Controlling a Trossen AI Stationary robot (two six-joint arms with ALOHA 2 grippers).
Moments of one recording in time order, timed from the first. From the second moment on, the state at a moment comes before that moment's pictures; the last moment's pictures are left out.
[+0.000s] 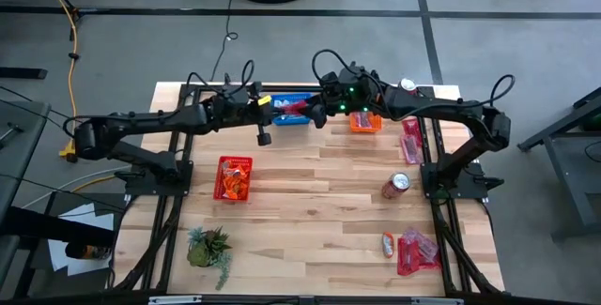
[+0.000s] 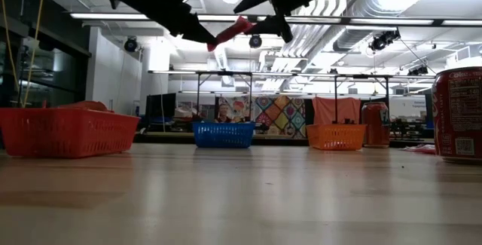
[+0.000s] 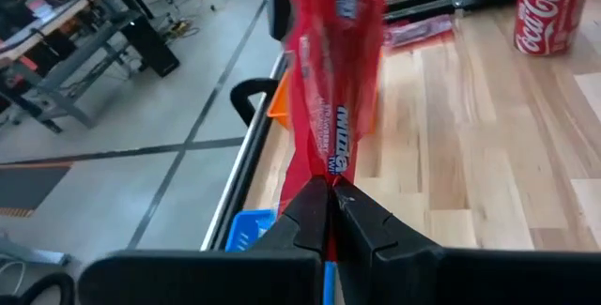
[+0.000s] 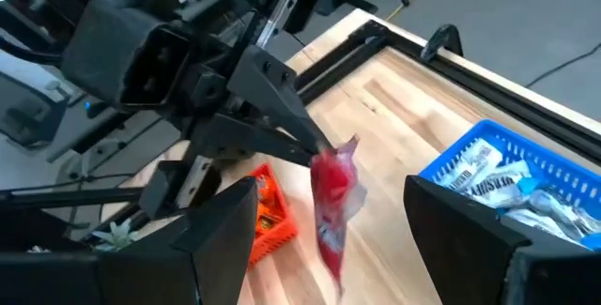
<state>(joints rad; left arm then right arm) 0.35 1.25 0.83 0.04 -0.03 0.42 -0.33 1.55 1.29 -0.13 -0.16 0.46</state>
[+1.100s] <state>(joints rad) 0.36 1.24 0.92 -0.26 -0.34 0.25 -0.46 1.42 1.29 -0.63 0.01 0.23</state>
